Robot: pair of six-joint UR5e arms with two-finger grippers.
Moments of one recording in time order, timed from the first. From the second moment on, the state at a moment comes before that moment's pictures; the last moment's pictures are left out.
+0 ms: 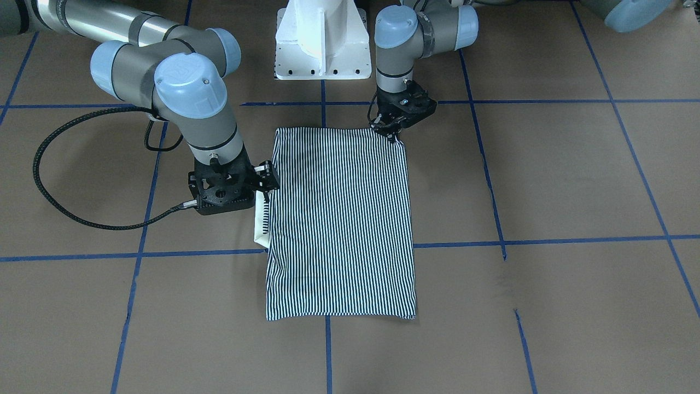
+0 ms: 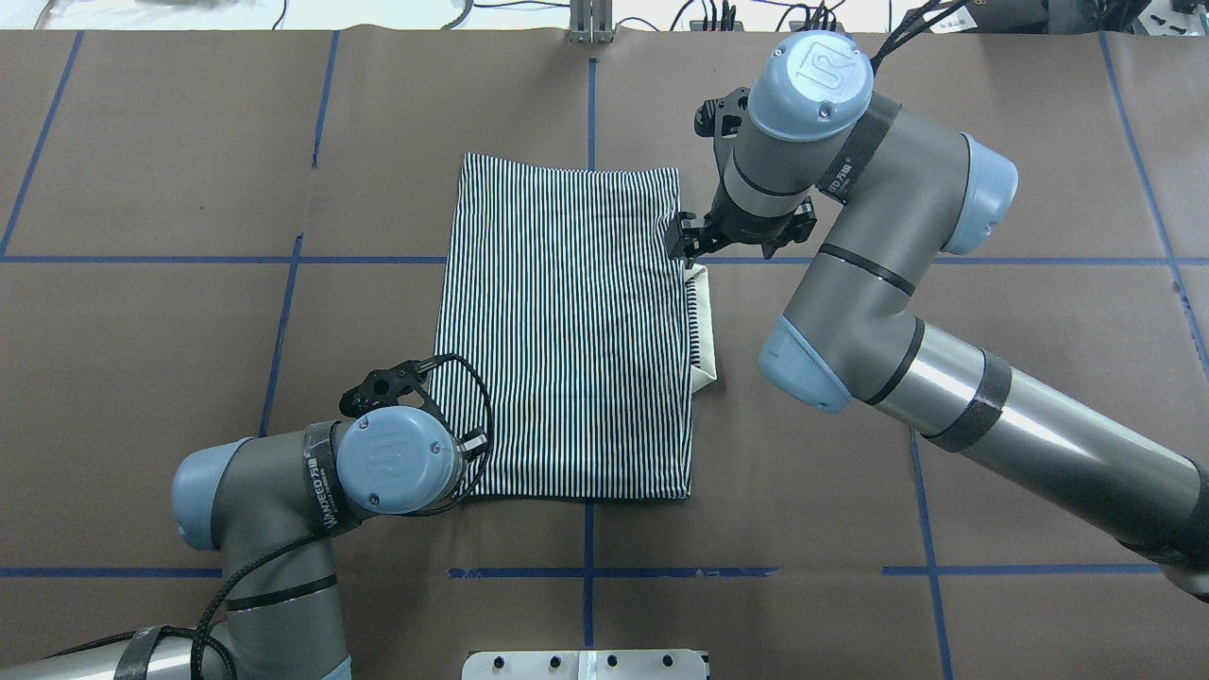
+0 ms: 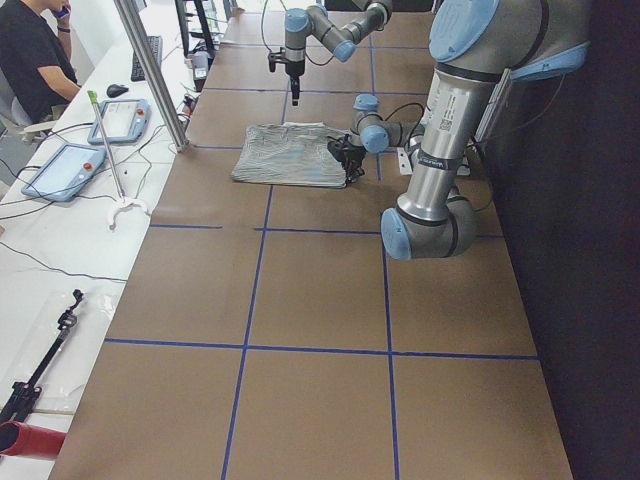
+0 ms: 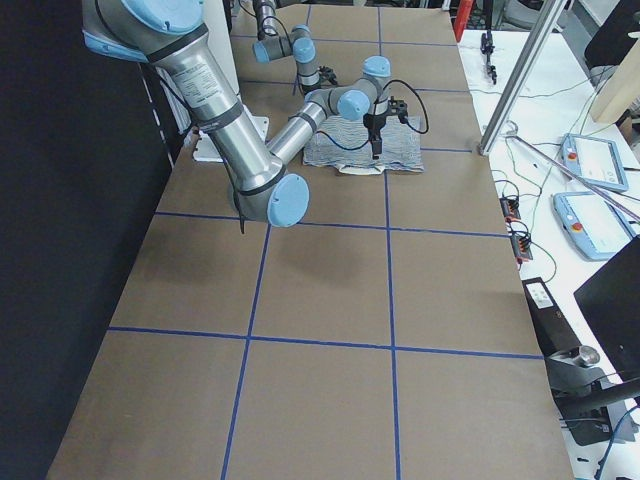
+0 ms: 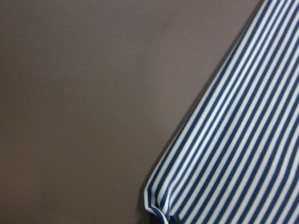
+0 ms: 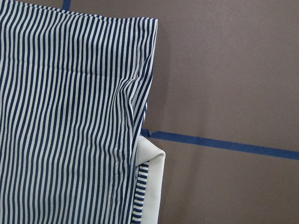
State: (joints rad) left arm -0.30 -2.04 -1.83 -1.53 -1.61 -1.88; right arm 0.72 -0.89 1.62 -1.60 1.98 0.90
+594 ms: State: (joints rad) left arm -0.30 -2.04 -1.88 -1.51 -1.61 -1.80; right arm 0.69 -0.92 1.66 -1.60 1.98 0.98
